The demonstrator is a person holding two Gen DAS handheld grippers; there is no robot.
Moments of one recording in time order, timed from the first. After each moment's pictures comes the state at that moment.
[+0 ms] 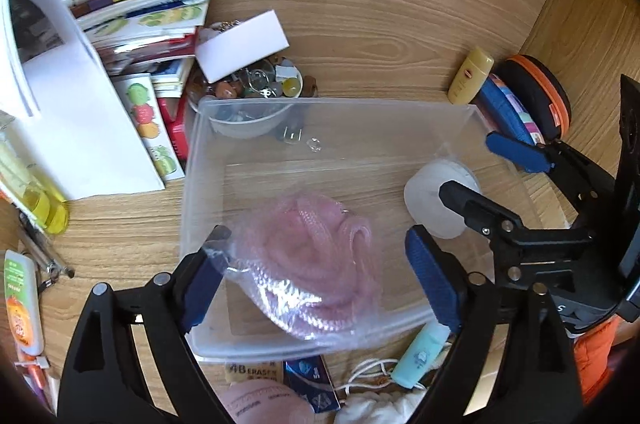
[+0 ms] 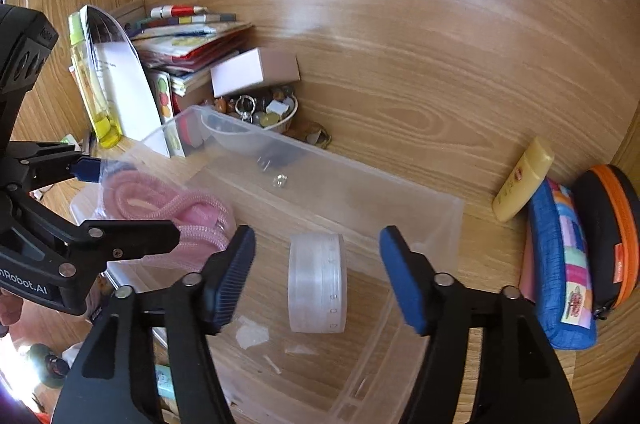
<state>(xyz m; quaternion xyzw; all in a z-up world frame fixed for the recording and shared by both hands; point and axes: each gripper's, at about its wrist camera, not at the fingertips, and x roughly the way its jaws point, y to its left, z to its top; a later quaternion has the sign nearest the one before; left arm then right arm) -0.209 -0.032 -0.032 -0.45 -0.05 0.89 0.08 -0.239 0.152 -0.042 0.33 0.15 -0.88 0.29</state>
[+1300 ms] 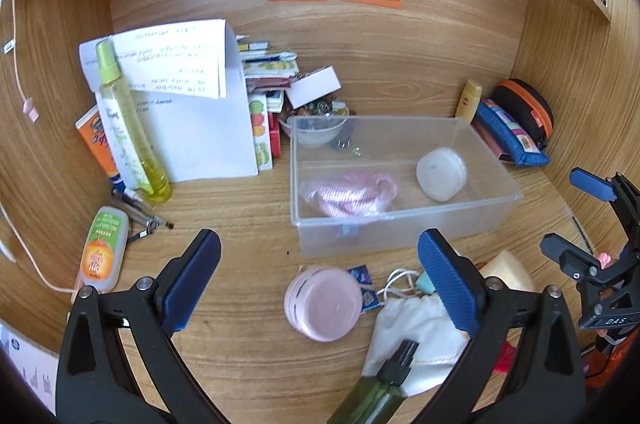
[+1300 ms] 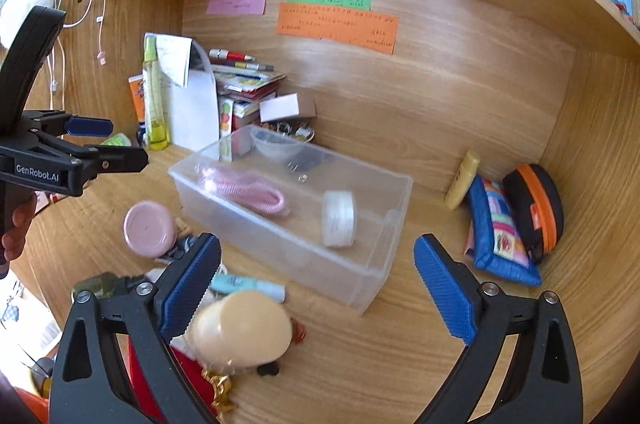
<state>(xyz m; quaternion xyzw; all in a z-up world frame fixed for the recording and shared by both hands) -0.075 -0.056 0.007 -0.35 -0.02 0.94 0.01 -0.093 0.201 -0.006 0.25 0.15 -0.92 0.28</state>
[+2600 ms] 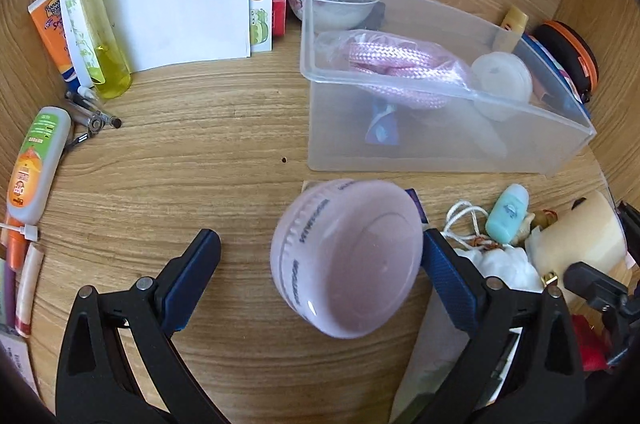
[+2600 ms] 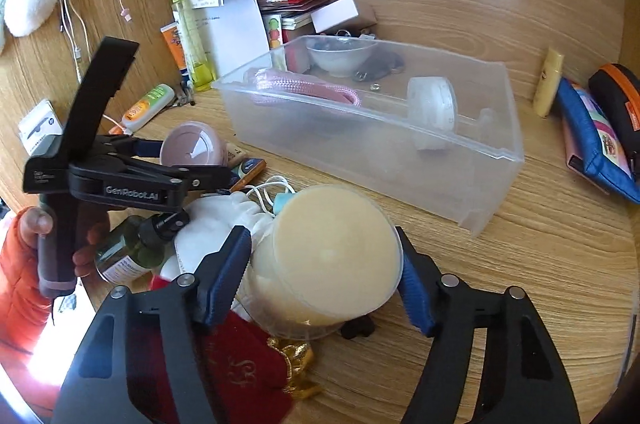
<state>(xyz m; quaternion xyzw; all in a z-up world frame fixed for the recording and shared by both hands) -0.111 -0.065 -0.097 -0.46 -0.06 0.89 0.00 -0.100 0.185 -0.082 0.37 0.09 -0.85 0.37</state>
